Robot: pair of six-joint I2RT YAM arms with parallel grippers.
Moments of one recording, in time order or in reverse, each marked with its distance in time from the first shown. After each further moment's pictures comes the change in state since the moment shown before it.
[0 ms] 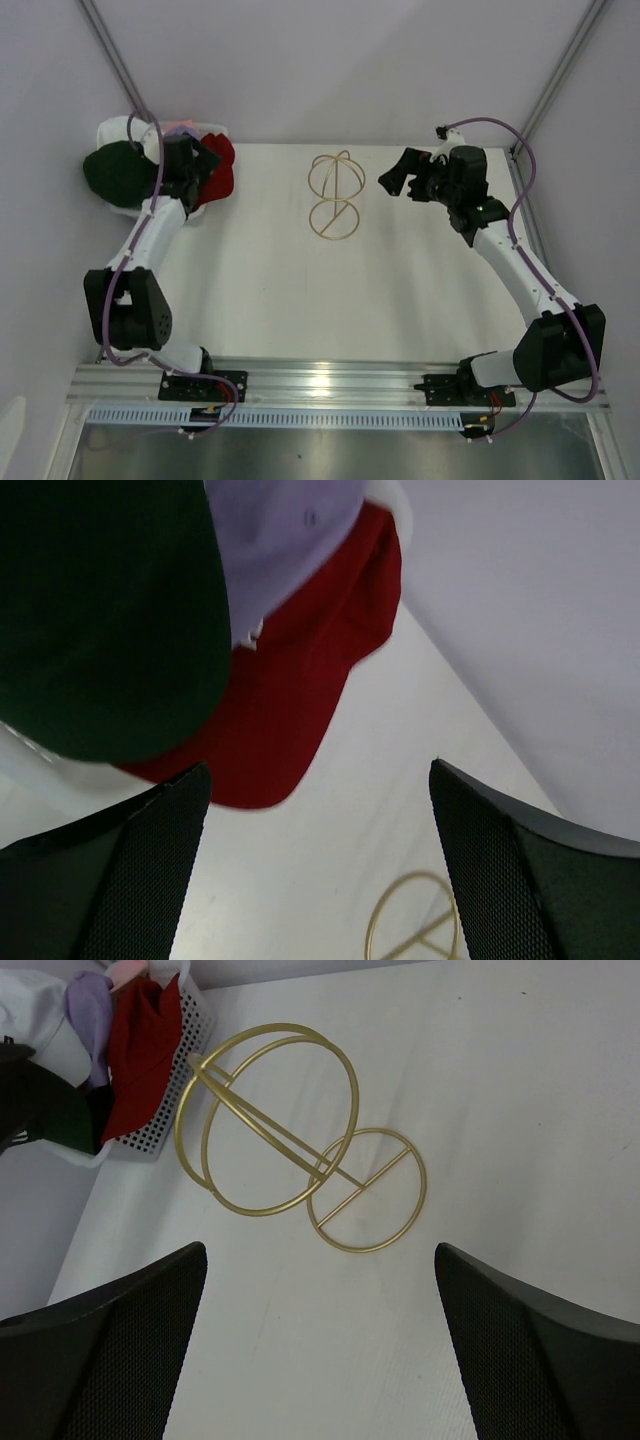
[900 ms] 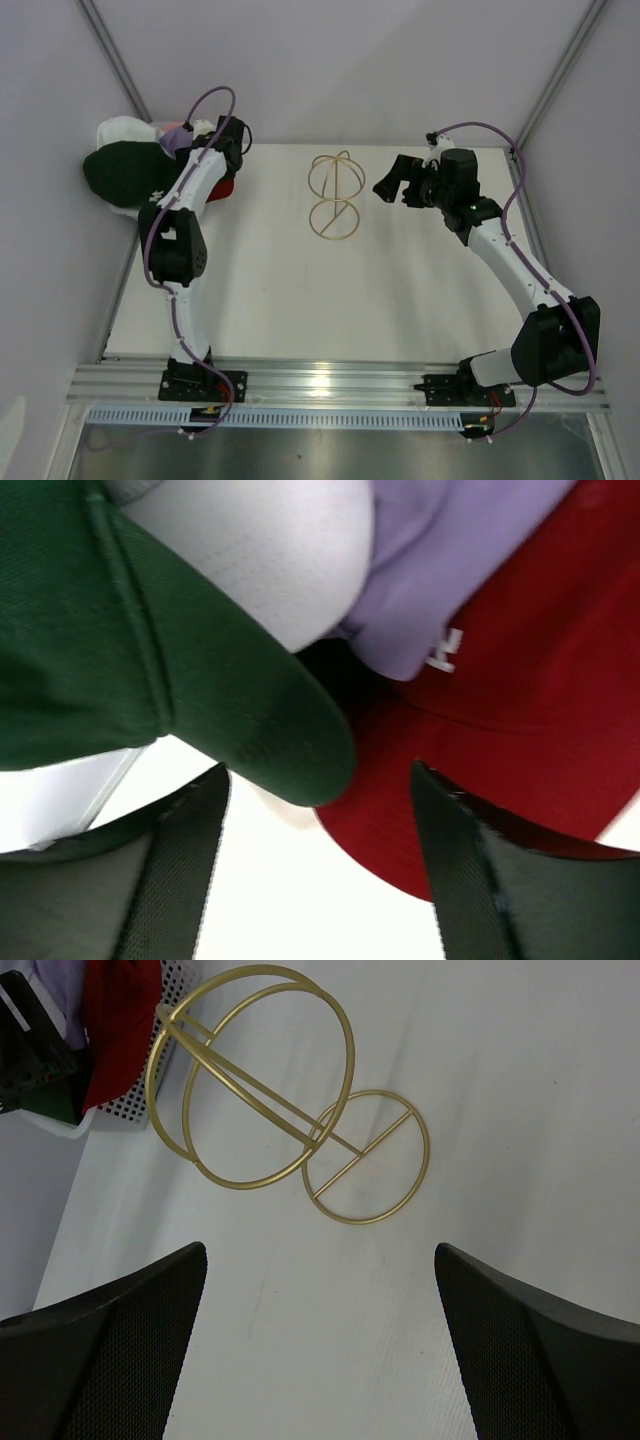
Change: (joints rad) left arm -0.146 0.575 0.693 -0.703 -0.650 0.322; right arm 0.024 0.029 0.000 -0.047 -0.013 -0.005
